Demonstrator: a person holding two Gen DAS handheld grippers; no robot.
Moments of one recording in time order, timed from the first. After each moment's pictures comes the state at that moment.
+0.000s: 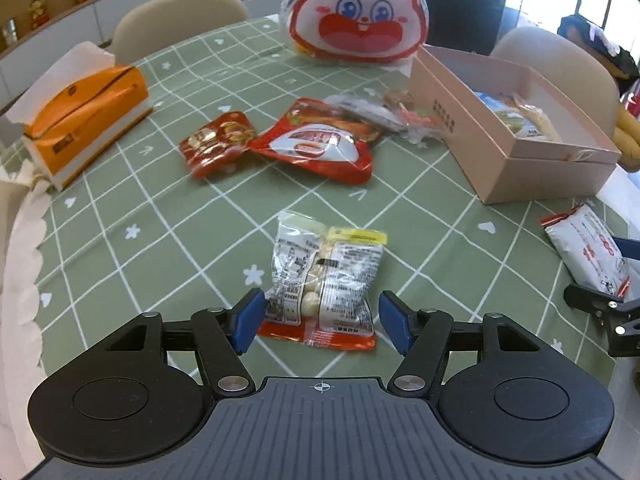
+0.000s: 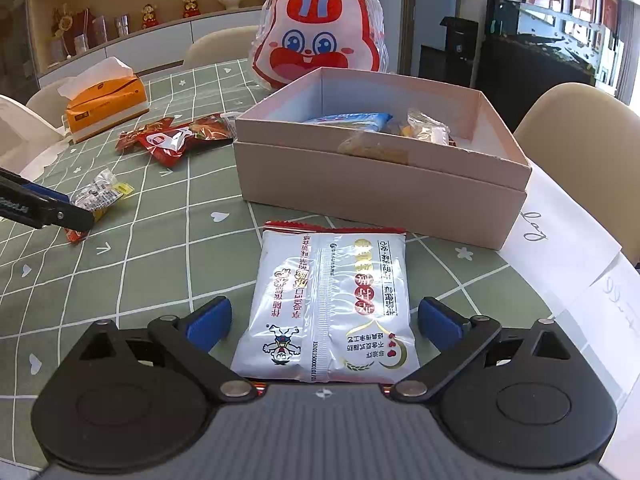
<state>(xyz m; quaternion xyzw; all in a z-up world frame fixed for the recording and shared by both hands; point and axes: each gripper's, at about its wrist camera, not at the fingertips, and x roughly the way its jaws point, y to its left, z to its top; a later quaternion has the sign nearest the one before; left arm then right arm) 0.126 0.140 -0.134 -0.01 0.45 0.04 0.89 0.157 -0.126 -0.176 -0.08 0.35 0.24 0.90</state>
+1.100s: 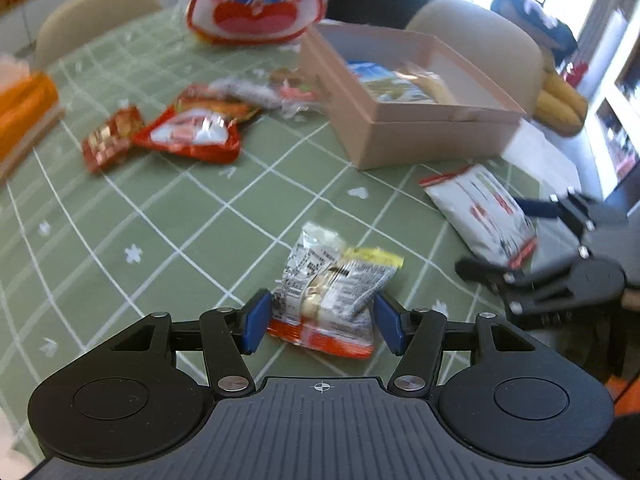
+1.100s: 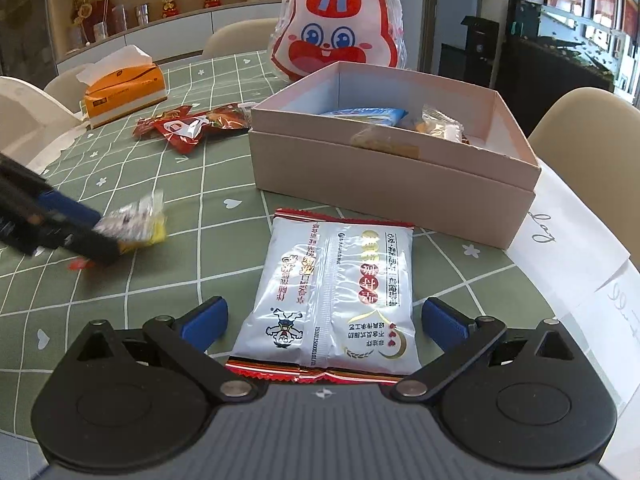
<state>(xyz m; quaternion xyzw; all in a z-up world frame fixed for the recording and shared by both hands) 0.104 0.082 -0.121 0.00 0.47 -0.07 0.88 0.154 -0.131 -0.176 -0.09 0.35 0.27 0.89</state>
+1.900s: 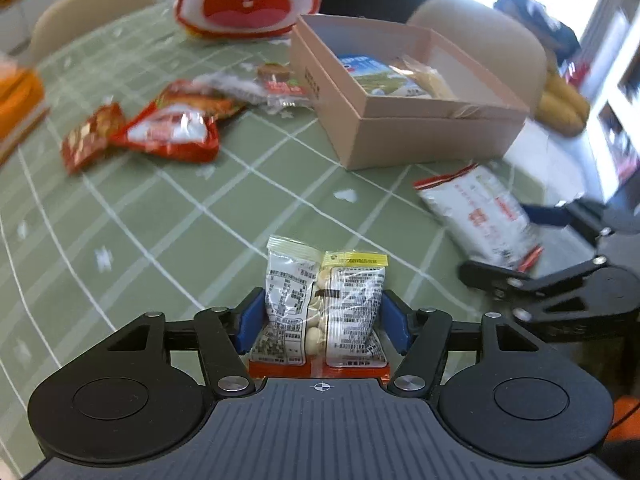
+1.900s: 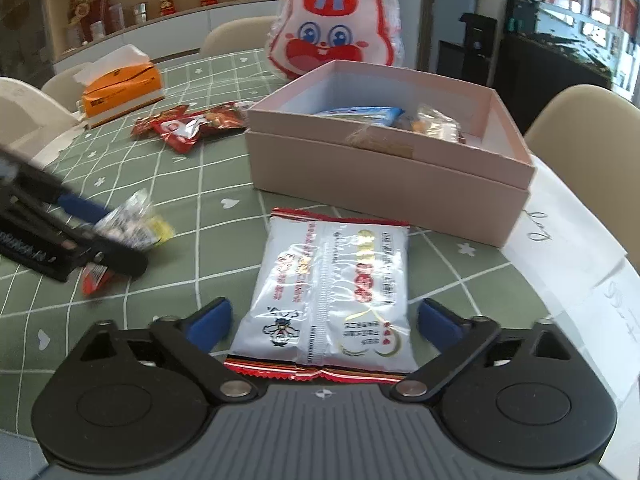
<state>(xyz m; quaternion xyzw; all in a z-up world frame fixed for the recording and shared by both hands) 0.117 0.073 -0.135 -0.04 0.48 -0.07 0.87 0.155 -0.134 -0.171 -0.08 0.37 0.25 0.89</state>
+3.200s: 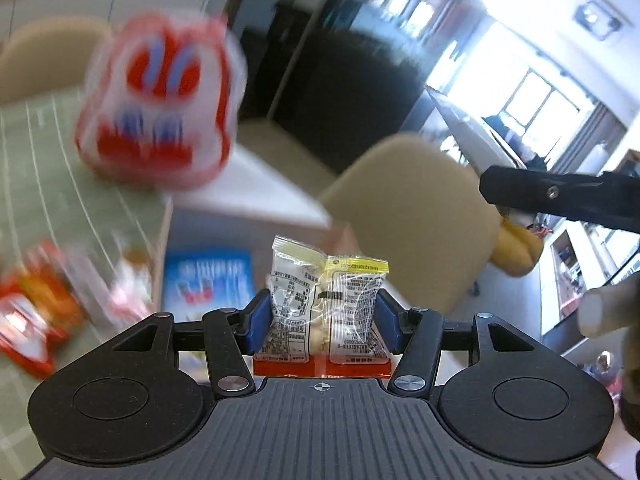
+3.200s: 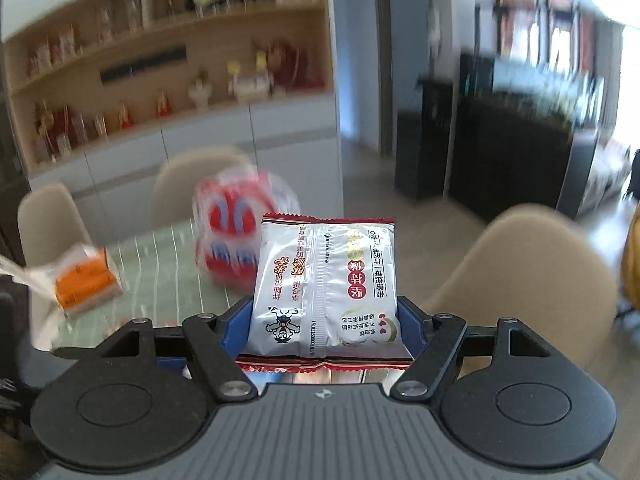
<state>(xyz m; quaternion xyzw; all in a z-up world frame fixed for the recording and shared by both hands) 0.274 -0.004 -0.061 -0.18 0.38 -0.09 0.90 0.323 -0.200 0.031 -0.04 0.33 0.24 0.91</state>
